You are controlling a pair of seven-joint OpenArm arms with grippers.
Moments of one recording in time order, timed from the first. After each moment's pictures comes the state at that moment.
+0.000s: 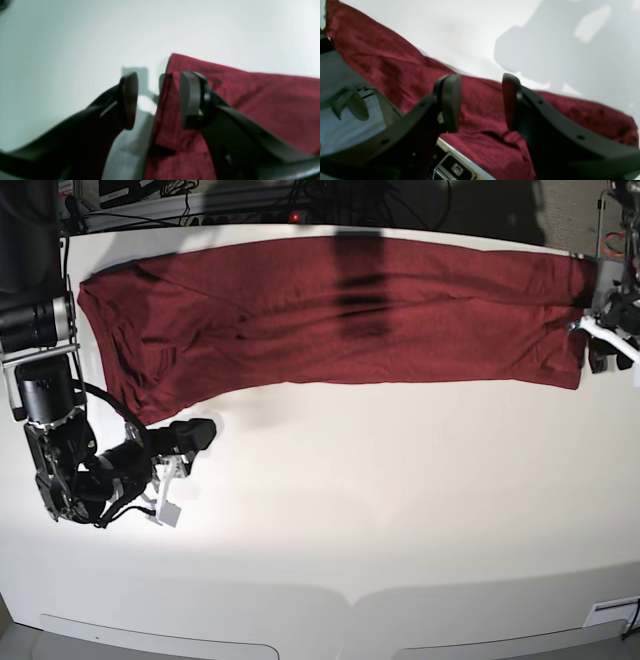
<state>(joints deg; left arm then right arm) 24.1 -23.1 -23.1 99.0 -27.4 -9.4 35.0 40.0 26.7 -21.3 40.1 64.7 36.3 -84.1</state>
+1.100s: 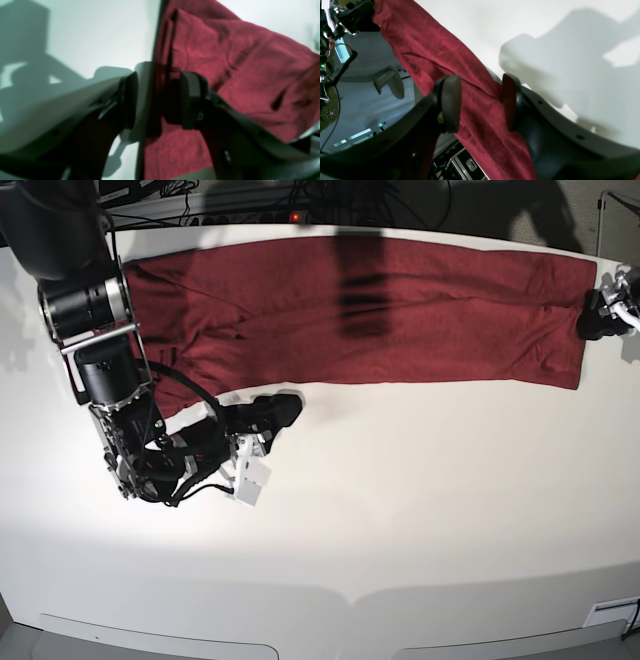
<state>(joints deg) 13.4 -32.5 -24.5 64.8 -59.8 -38.1 54.0 35.5 16.4 -21.3 40.1 71.2 36.3 -83.4</state>
